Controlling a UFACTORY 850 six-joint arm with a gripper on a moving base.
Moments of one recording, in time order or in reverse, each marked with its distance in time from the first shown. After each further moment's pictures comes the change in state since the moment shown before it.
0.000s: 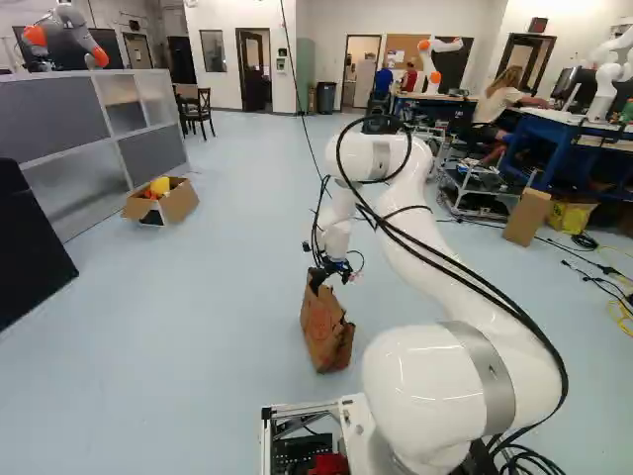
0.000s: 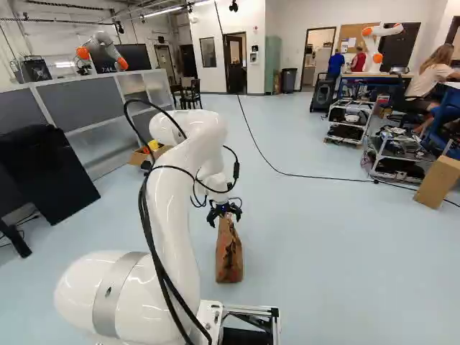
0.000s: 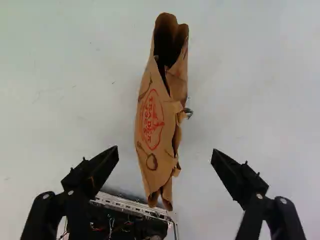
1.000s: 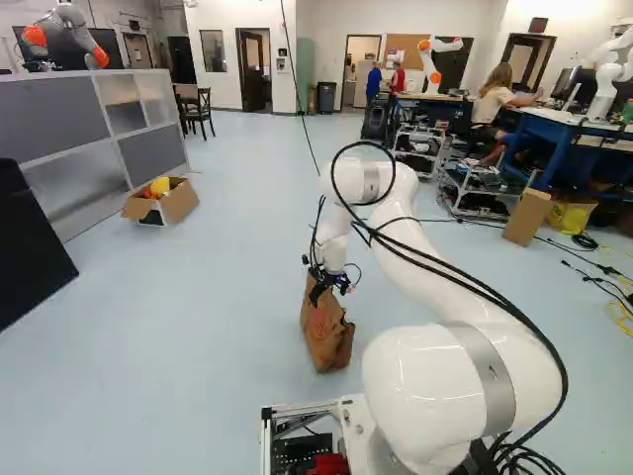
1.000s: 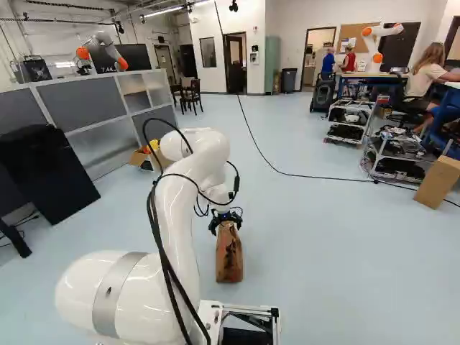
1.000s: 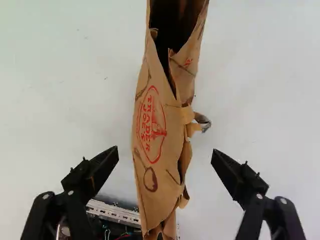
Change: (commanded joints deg) arm 0.0 -10.6 -8.8 0.0 0.0 0.0
